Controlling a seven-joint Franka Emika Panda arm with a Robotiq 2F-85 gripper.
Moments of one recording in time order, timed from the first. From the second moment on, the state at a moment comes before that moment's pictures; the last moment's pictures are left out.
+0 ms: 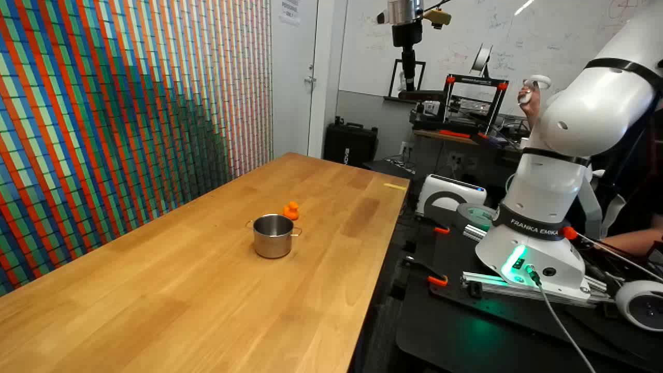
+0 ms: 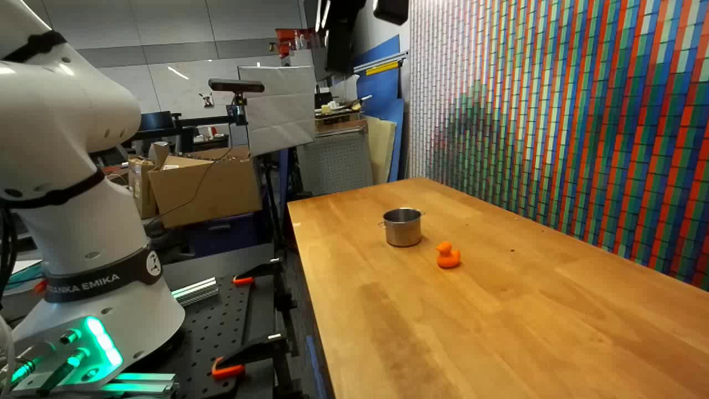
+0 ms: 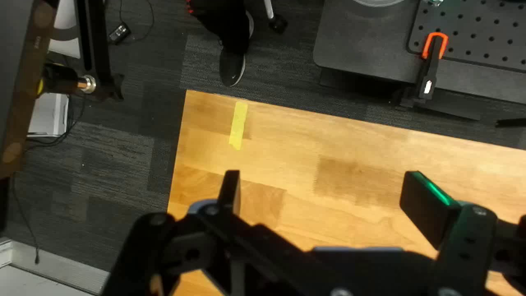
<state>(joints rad) -0.15 -0.40 -0.17 -2.30 -0.42 1.75 -0.41</state>
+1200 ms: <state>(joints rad) 0.04 -0.02 0.03 -2.46 -0.34 2.38 -0.09</state>
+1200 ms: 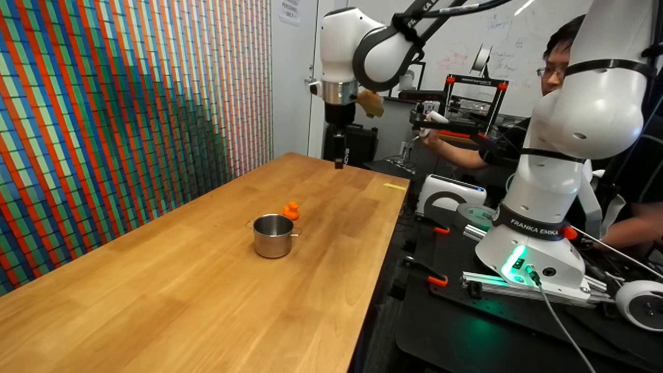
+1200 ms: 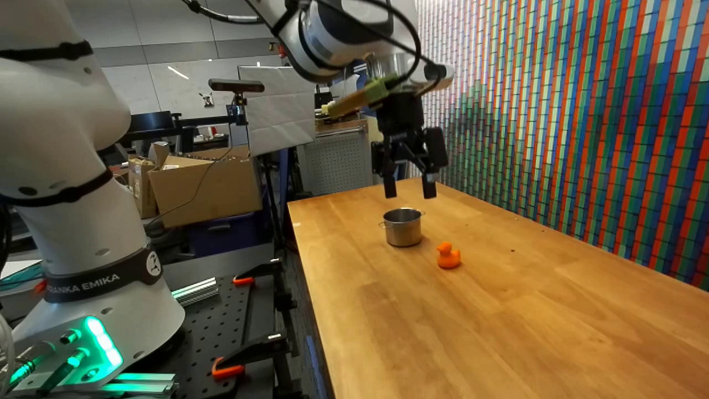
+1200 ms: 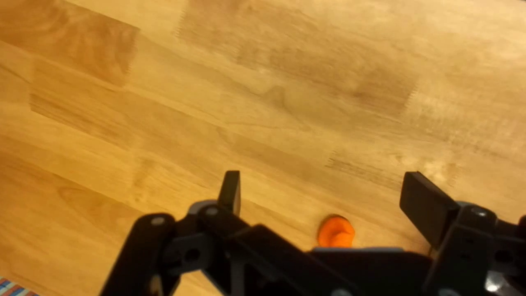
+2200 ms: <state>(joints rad) 0.08 0.58 0.03 -2.07 -0.28 2.63 0.11</state>
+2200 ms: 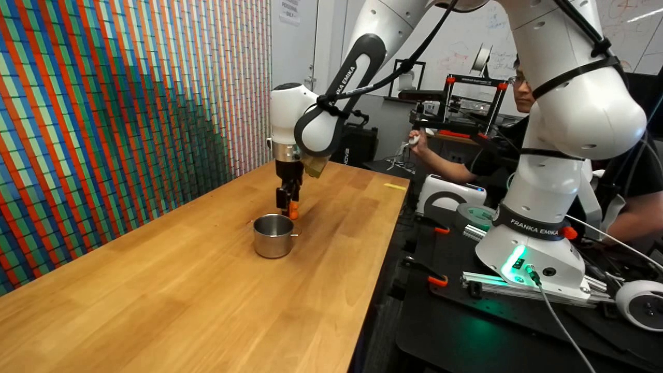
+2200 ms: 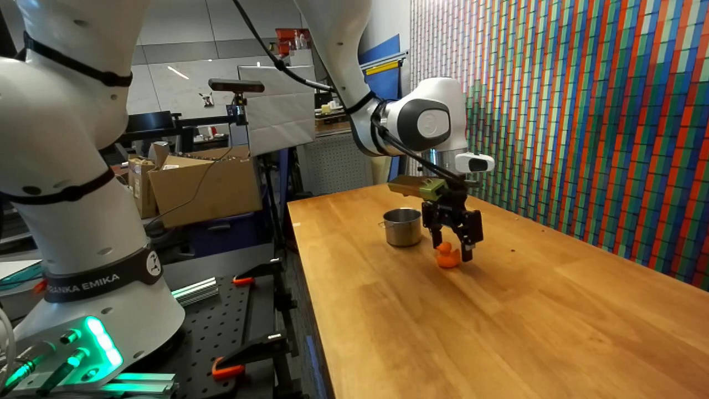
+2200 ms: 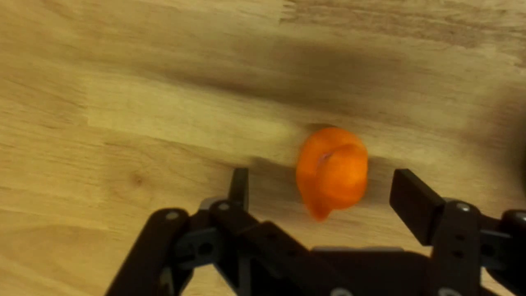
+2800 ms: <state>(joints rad) 0.06 0.61 0.05 -2.04 -0.10 2.59 0.06</state>
